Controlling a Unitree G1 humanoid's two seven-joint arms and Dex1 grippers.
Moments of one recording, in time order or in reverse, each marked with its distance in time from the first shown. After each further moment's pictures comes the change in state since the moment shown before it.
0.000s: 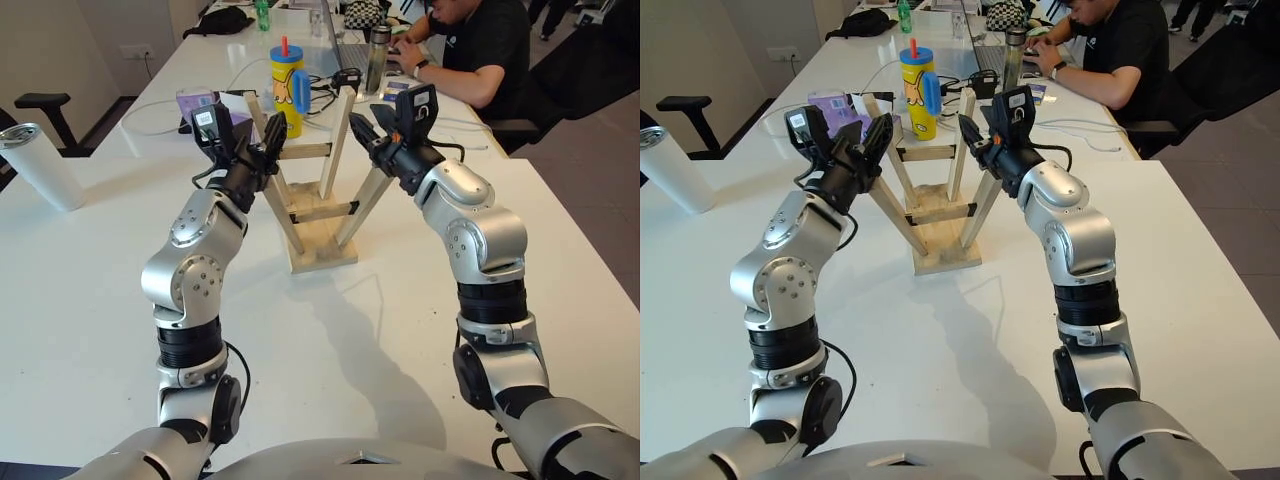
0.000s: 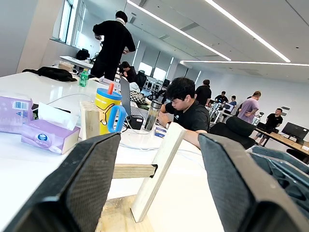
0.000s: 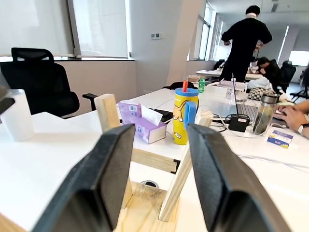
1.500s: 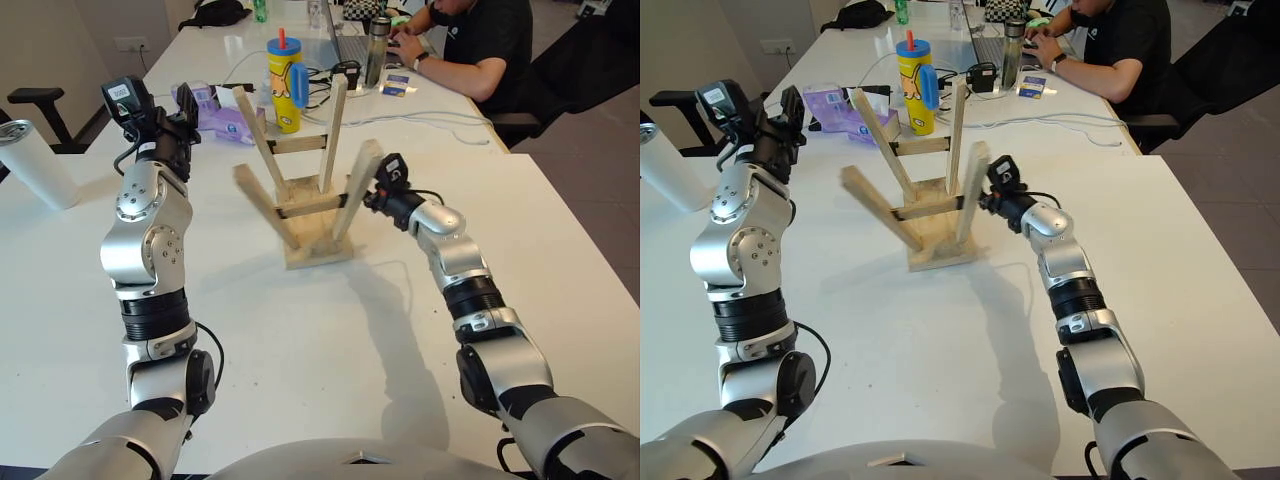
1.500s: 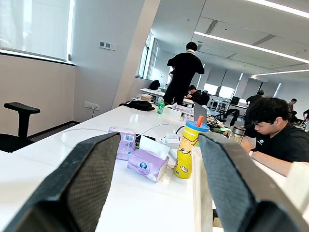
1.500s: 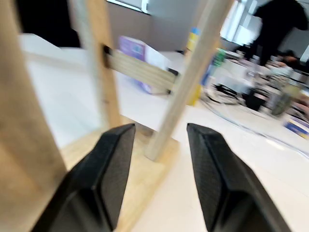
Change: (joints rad) left arm -0.121 0.182 0.161 0.207 0.183 -0.155 0.083; right arm 0.025 -0.017 0.094 0.526 -0.151 -0.560 0.421
